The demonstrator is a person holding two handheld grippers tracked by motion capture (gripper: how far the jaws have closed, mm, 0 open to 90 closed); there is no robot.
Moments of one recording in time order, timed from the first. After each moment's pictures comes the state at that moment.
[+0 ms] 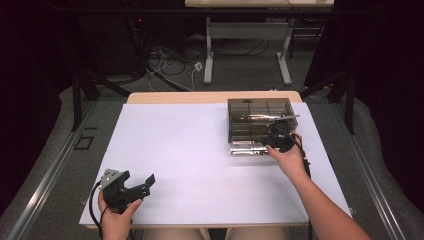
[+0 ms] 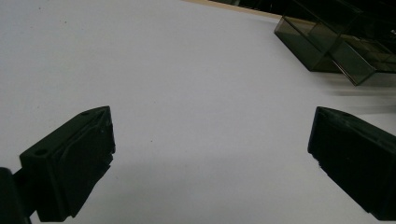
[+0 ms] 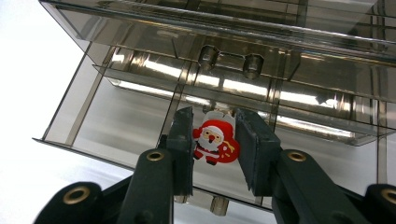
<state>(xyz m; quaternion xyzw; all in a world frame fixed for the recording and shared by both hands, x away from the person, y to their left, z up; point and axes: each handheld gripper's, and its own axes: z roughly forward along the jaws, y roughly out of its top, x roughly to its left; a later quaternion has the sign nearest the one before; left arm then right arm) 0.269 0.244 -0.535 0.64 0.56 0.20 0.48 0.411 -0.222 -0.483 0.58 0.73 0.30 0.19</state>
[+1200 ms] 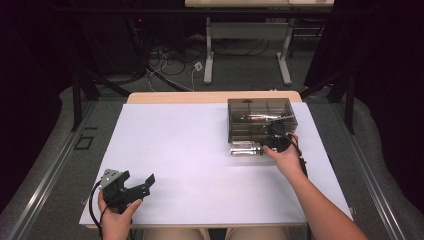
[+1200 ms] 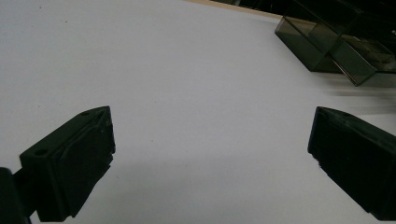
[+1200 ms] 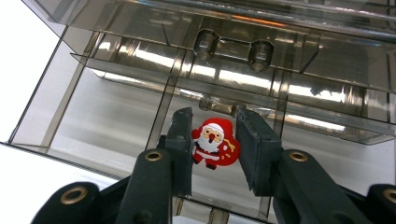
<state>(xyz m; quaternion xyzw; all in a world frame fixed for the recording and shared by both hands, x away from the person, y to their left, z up) 0.269 0.244 -0.535 0.64 0.56 0.20 0.48 0.421 -0.217 -0.497 0.59 0.73 0.28 0.19</state>
